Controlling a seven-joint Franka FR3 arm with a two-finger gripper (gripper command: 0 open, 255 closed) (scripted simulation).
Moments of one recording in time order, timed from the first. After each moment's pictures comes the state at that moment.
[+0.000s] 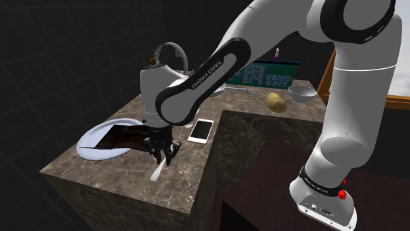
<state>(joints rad) 0.00 0.24 0.63 -2.12 0.00 2.34 1.66</state>
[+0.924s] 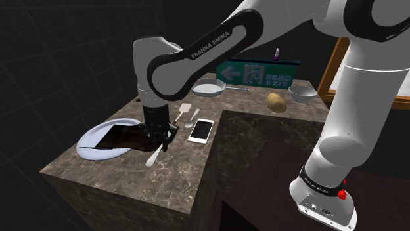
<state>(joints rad) -0.03 0.13 0.66 -2.04 0.08 2.16 1.63</state>
